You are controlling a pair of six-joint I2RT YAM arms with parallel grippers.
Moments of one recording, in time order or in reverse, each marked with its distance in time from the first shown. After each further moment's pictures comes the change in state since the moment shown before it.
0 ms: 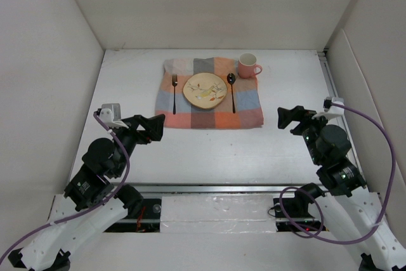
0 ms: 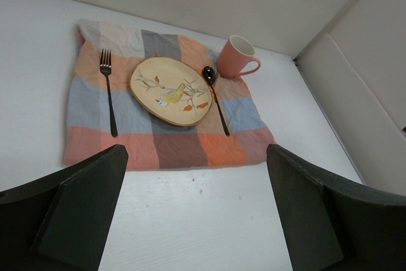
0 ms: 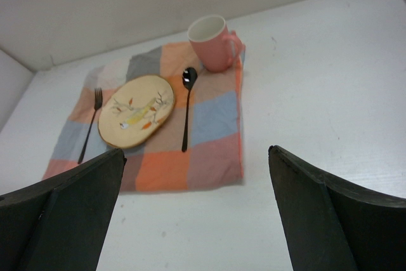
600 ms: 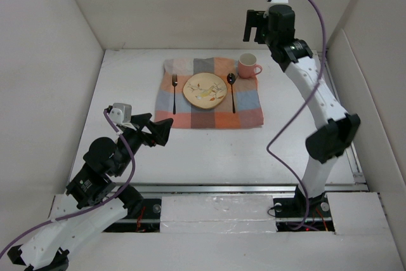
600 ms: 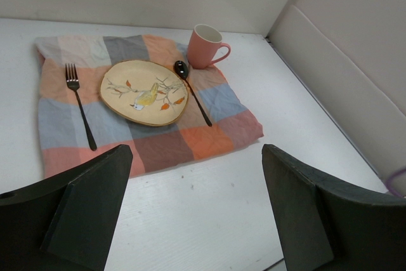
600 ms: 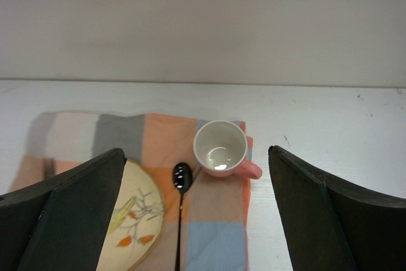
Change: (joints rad) left arm -0.028 0.003 -0.009 0.063 0.132 0.106; right arm -0.095 1.502 1.460 -0.229 -0.053 -0.219
